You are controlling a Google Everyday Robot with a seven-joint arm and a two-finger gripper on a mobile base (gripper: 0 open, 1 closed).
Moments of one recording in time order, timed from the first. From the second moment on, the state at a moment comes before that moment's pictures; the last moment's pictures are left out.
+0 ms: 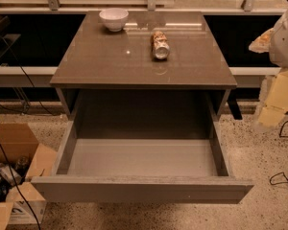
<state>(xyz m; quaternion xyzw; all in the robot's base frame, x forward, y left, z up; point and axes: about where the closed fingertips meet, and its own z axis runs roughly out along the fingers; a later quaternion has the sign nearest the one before) 0.438 -0.217 0.976 -0.60 0.78 -0.03 0.16</state>
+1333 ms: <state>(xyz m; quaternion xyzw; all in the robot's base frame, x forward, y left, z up) 0.405 -0.193 0.876 -0.57 0.81 0.03 0.14</state>
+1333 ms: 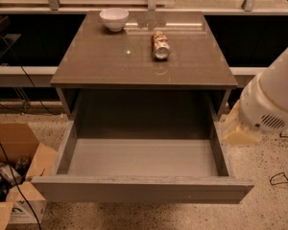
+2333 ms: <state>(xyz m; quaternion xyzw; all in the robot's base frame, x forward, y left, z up) 0.327 -0.198 0.736 -0.50 0.85 0.12 0.08</state>
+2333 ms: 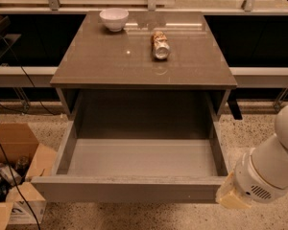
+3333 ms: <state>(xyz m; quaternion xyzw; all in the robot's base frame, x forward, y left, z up) 0.374 -0.192 0.666 -0.48 0.86 0.11 0.11</state>
